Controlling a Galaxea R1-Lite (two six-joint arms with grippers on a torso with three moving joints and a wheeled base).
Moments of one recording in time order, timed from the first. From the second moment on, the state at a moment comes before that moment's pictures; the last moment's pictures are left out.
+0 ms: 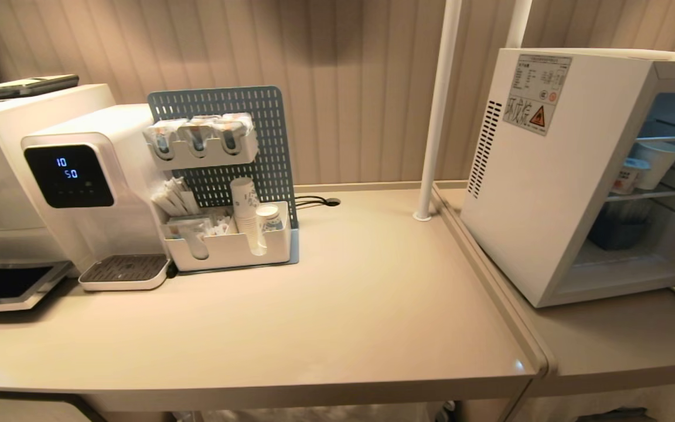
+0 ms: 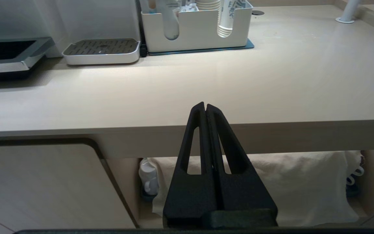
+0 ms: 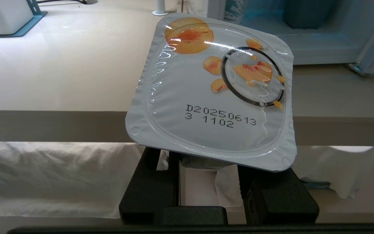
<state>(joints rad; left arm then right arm) 0.00 0.00 0.00 0.00 0.00 0.00 0.00 0.00 -0.03 0.09 0.01 -0.07</state>
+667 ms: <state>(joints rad) 0.00 0.00 0.00 0.00 0.00 0.00 0.00 0.00 -0.03 0.09 0.01 -0.07</state>
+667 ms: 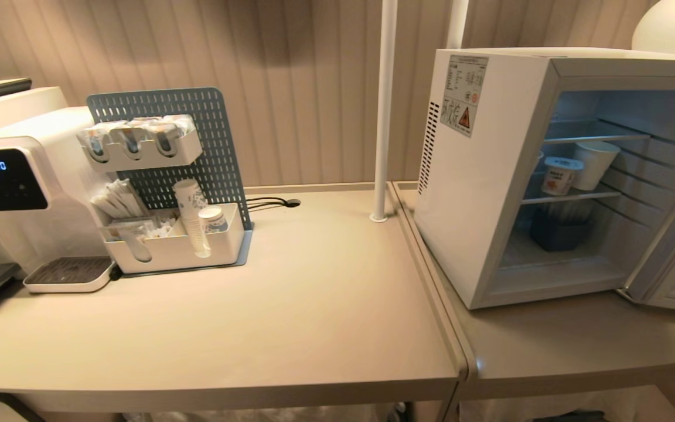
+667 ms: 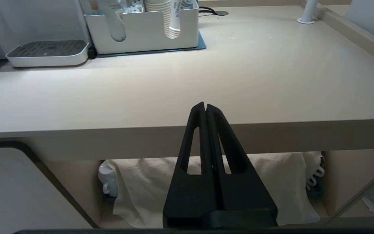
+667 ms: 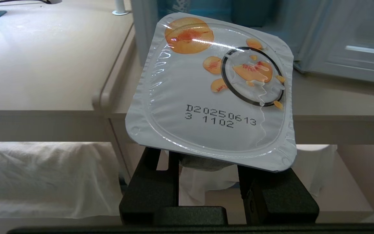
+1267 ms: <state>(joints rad) 0.00 0.00 0.00 0.00 0.00 -0.01 0.00 0.00 -0.03 0.07 0.00 -0.05</state>
